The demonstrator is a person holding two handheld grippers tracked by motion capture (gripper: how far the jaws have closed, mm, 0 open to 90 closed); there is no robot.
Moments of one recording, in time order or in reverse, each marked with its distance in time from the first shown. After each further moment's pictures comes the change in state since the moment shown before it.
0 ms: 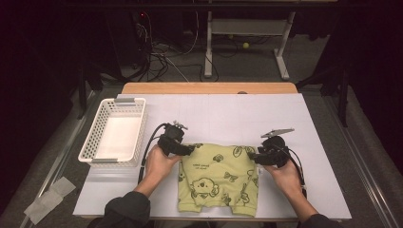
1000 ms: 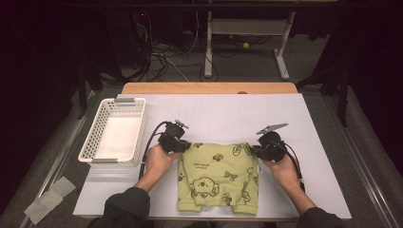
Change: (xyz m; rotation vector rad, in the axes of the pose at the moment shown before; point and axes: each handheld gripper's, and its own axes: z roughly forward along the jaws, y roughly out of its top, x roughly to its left) left arm 0.006 0.007 -0.005 0.026 -0.056 0.041; right arm -0.001 0.015 0.005 0.022 0.005 -0.084
